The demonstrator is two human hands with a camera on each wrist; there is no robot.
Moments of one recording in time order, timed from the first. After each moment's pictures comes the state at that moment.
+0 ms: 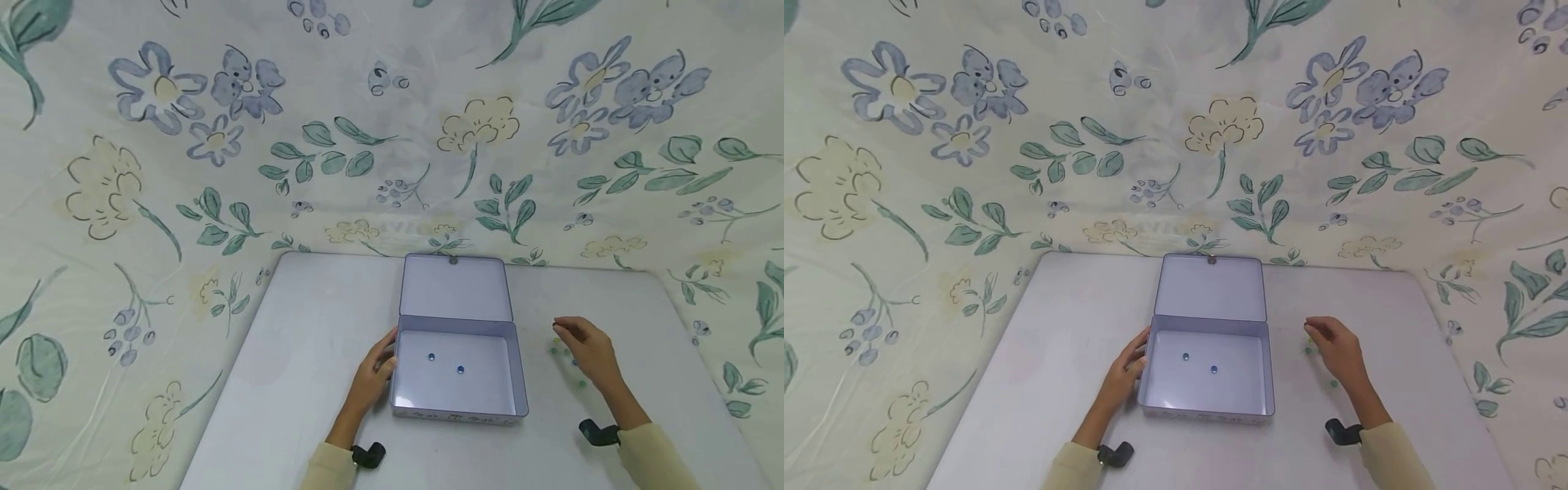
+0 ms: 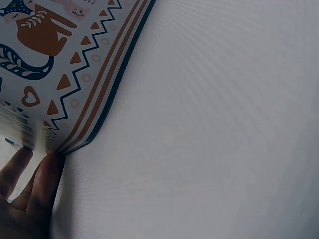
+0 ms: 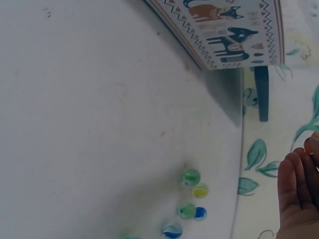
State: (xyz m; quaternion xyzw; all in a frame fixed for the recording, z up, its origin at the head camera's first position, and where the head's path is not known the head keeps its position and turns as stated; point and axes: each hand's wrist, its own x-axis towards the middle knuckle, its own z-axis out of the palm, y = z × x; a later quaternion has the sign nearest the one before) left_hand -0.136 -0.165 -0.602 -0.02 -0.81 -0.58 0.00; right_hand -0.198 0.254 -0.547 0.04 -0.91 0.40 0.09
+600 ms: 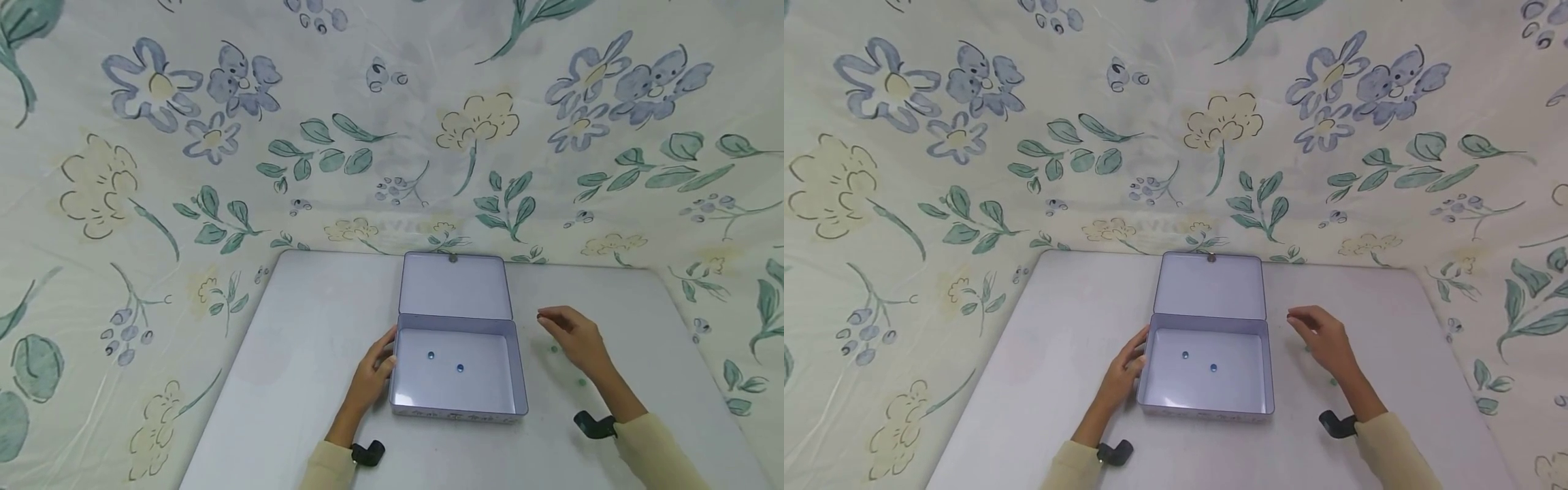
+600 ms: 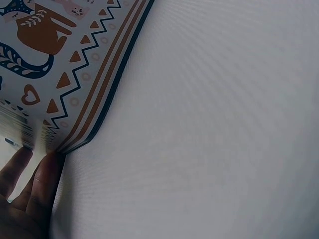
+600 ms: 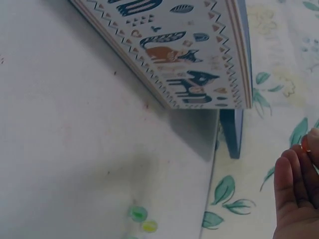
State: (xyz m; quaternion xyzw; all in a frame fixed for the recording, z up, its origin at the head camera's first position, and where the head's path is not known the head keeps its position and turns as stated) left_hand -0.132 -0.161 -0.593 -0.01 -0.82 -0.57 0.01; right_hand -0.206 0.231 -0.524 0.11 -0.90 0.41 0.09
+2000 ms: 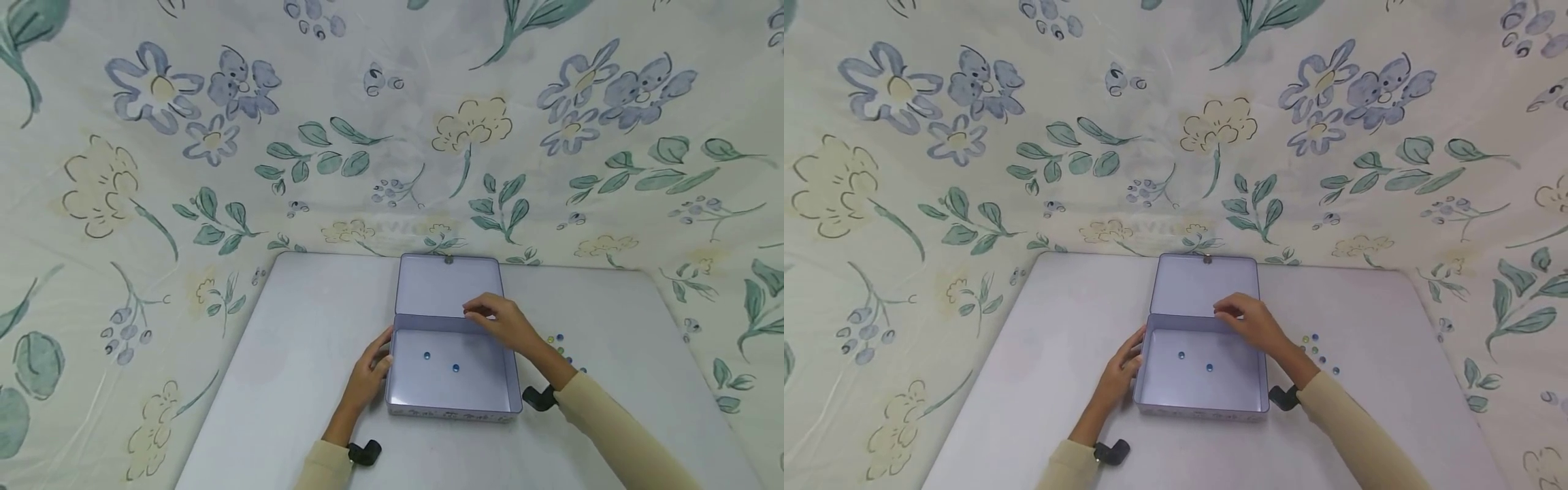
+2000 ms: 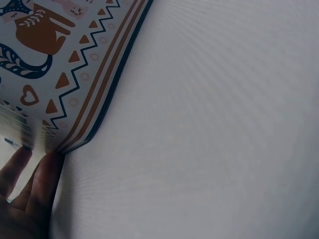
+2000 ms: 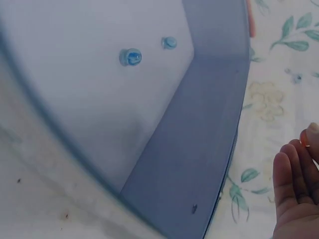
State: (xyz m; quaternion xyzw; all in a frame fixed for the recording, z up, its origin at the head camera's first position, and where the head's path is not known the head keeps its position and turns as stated) left_hand -0.136 -0.165 -0.603 -0.02 -0.81 -0.58 0.01; right_hand -0.230 0.133 -0.501 0.28 -0.86 0.43 0.00
